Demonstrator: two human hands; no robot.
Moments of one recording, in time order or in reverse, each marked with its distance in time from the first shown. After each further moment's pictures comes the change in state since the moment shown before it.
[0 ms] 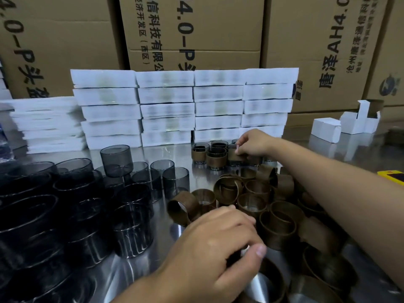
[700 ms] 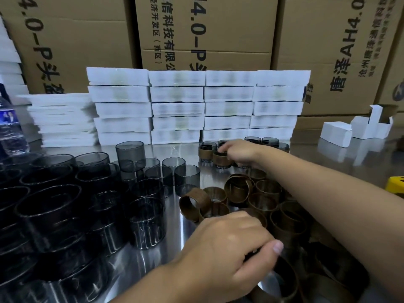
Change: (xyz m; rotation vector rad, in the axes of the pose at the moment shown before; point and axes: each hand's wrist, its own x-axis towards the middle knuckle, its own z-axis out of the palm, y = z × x) left_hand 0.001 0.007 -0.009 0.026 -0.109 -0.045; right_hand -0.016 -0.044 0.039 0.016 -0.222 -0.046
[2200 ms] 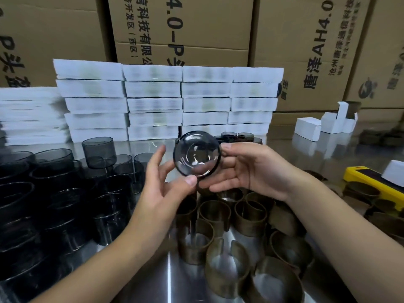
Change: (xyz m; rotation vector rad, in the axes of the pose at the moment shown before) left_hand 0.009 -0.032 -0.001 -0.815 0.495 -0.486; right_hand -0.131 0.022 -0.016 0.979 -0.383 -0.314
